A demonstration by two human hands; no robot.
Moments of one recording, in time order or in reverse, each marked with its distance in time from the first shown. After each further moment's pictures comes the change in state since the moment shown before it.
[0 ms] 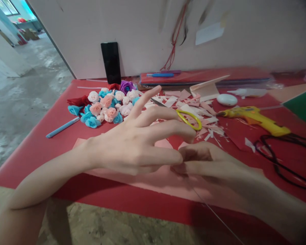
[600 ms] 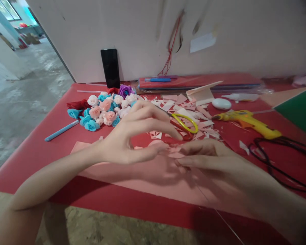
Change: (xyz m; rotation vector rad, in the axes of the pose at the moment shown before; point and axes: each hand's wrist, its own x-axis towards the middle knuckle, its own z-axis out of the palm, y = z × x) left_hand -0.005 -0.008 0.012 -0.477 0.208 -0.268; right_hand -0.002 -0.015 -0.002 -0.187 0.147 -0.038
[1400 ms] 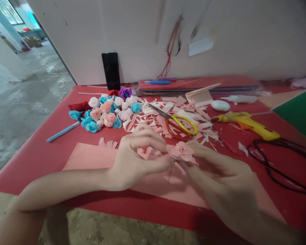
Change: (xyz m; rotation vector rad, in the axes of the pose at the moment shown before) left_hand -0.016 0.027 0.039 -0.483 0.397 -0.492; right_hand -0.009 0.019 0.026 -0.532 0.445 -0.833
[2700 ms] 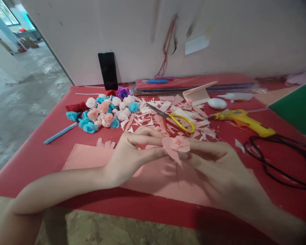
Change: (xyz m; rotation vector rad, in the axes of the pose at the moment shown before) left_hand 0.005 0.004 -0.002 -0.259 -0.027 -0.348; right_hand 0.008 0.006 -0.013 0.203 -0.244 0.282
